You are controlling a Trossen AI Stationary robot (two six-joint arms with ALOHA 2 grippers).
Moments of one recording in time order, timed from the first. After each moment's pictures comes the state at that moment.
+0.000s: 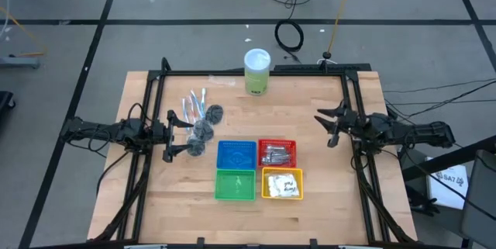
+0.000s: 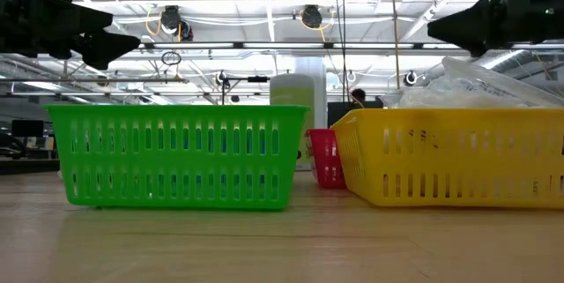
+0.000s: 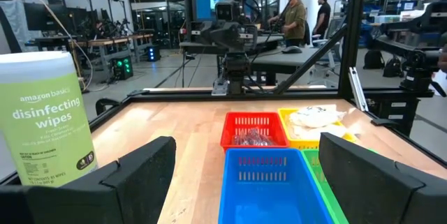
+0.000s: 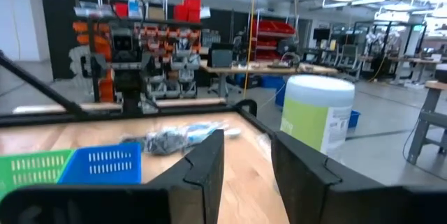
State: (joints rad) left arm -0.14 0.04 0.02 0.08 -0.14 0.05; right arm 0.04 0.12 0.12 0.11 0.39 -0.09
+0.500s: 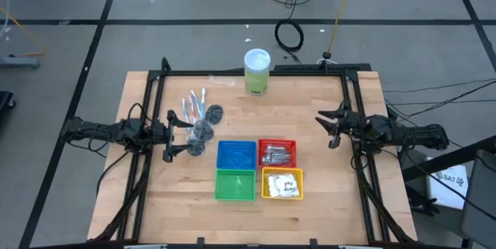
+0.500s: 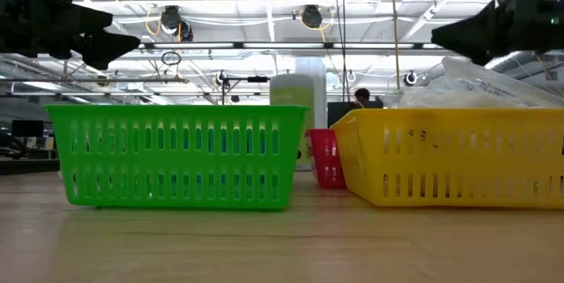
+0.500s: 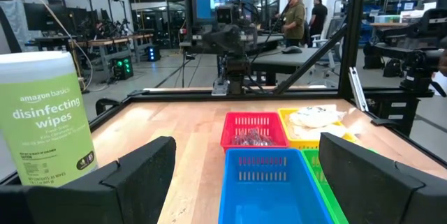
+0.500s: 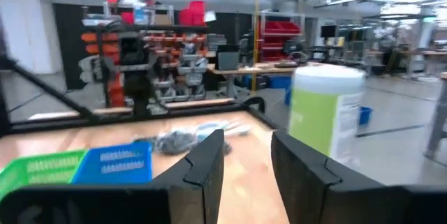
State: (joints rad) left arm -0.14 0.04 0.02 0.08 -0.14 0.05; right arm 0.04 0.00 0.08 0.06 0.38 -0.04
